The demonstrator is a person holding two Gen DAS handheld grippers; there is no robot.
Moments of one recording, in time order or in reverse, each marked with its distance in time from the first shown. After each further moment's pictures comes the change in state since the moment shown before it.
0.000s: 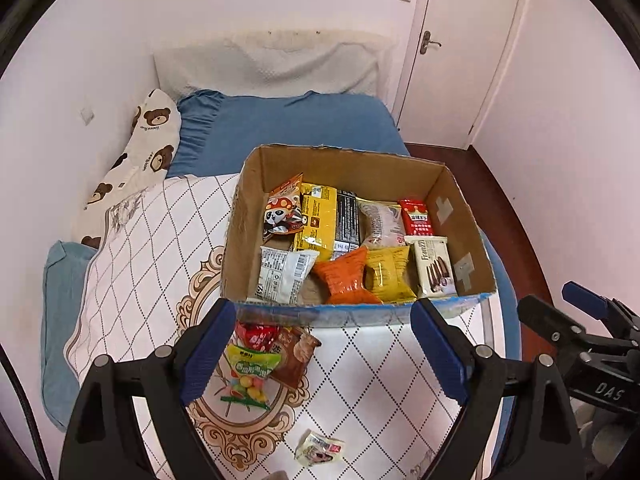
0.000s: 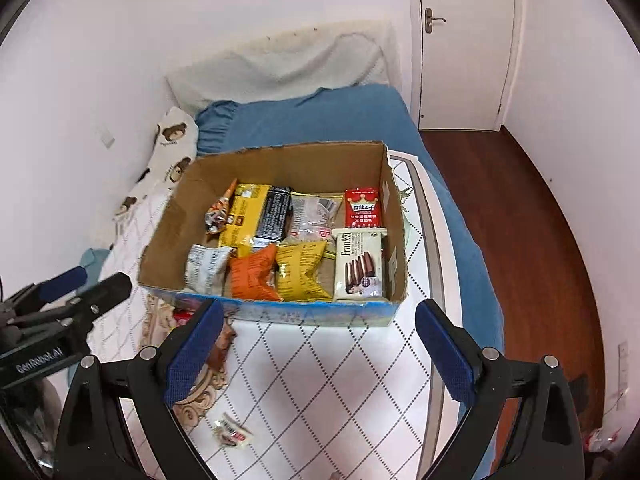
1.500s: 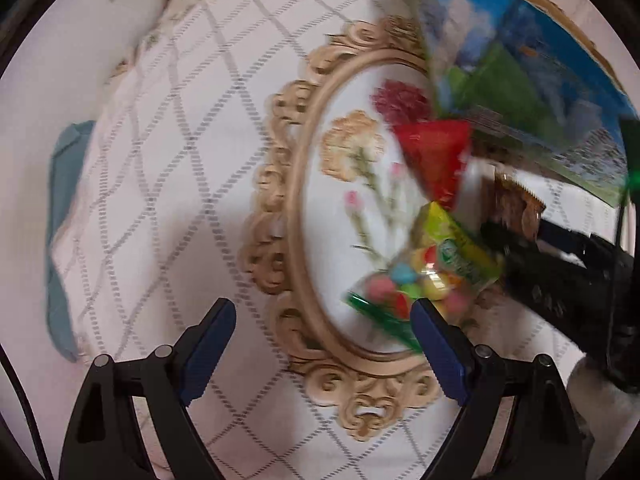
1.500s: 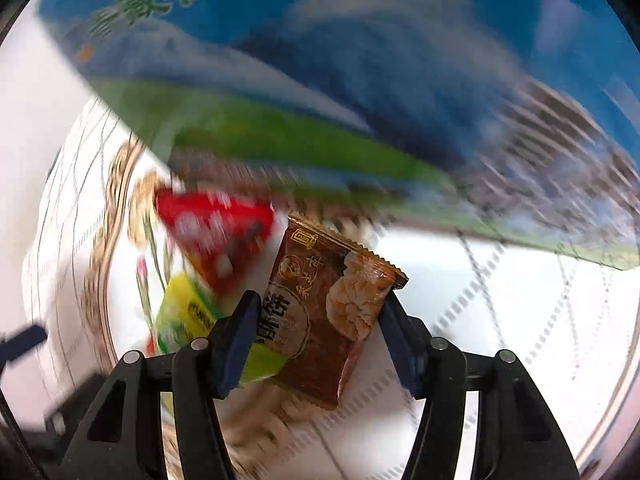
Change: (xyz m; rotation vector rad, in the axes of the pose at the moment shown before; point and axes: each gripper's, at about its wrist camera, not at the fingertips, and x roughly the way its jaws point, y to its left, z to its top) left arm 0.151 0.152 -0.134 -0.088 0.412 0.101; right arm 0.257 0.170 -0.116 -0.178 0.361 -0.021
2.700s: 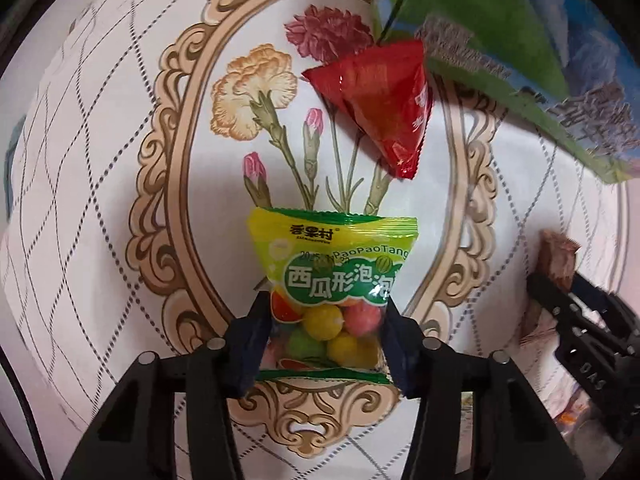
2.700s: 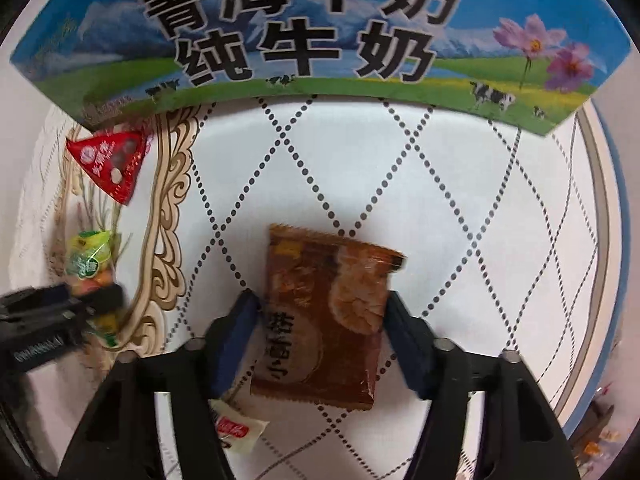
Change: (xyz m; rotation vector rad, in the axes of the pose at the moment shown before) left arm 0.034 -0.076 -0.002 0.007 0.118 -0.109; right arm 0.003 -0.065 -0.068 0.159 0.035 -0.062
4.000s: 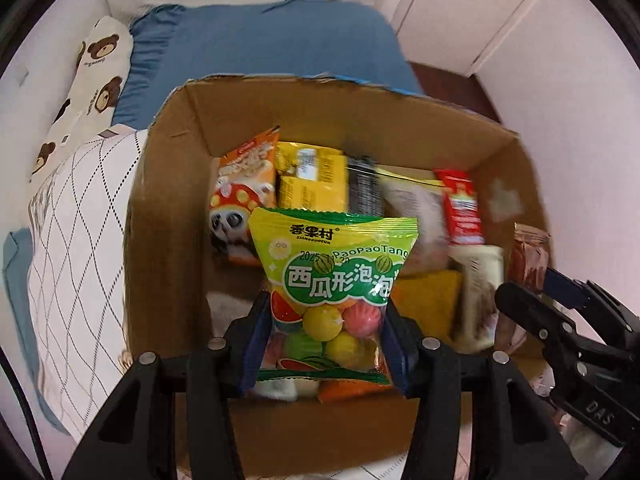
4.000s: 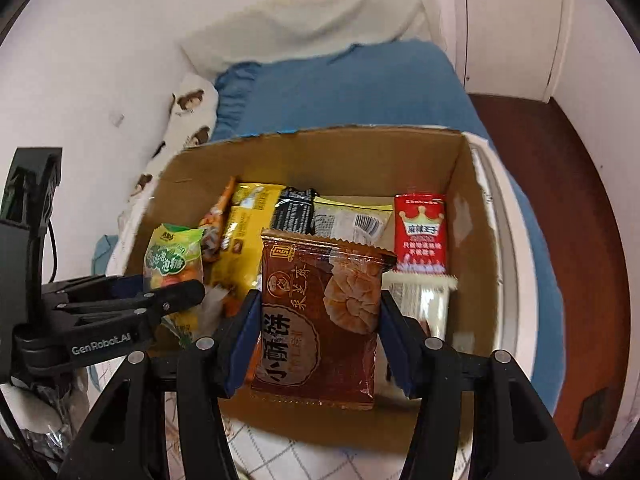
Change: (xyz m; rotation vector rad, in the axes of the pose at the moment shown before) left arm -0.109 -0.093 0.201 0.115 -0.128 -0.043; right arm -0.132 -0.106 0.229 -0.029 -0.152 0.248
